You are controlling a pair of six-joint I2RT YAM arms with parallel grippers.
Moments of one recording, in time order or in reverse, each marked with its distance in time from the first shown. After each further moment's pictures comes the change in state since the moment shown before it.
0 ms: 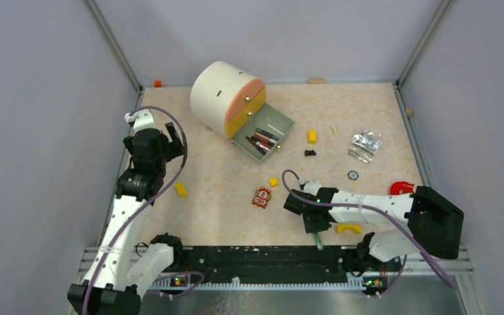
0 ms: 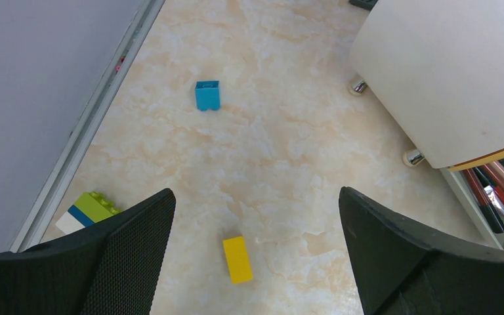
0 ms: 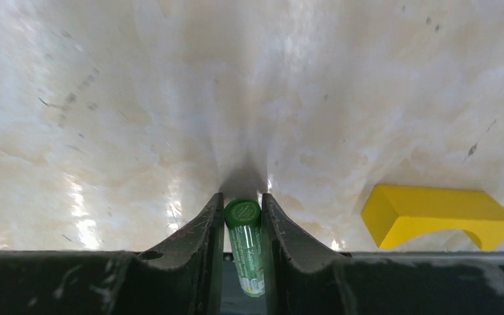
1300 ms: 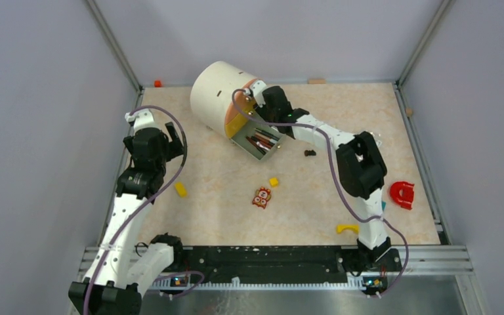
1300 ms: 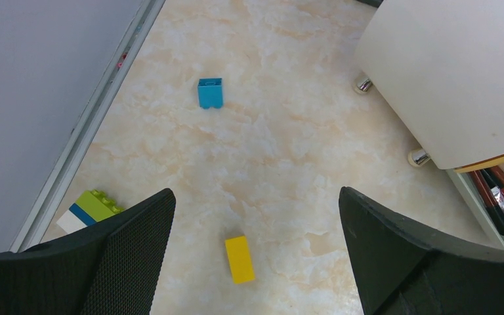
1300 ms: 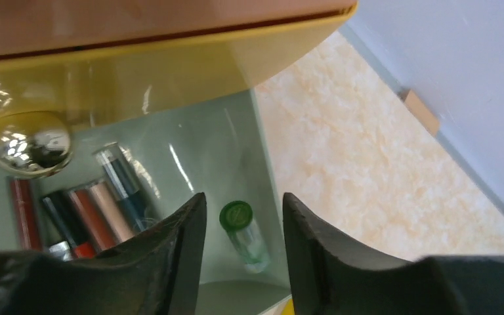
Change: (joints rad) left arm 0.010 0.013 0.000 0.001 0.003 0.000; right arm -0.469 0.739 0.988 0.694 0.013 -1.290
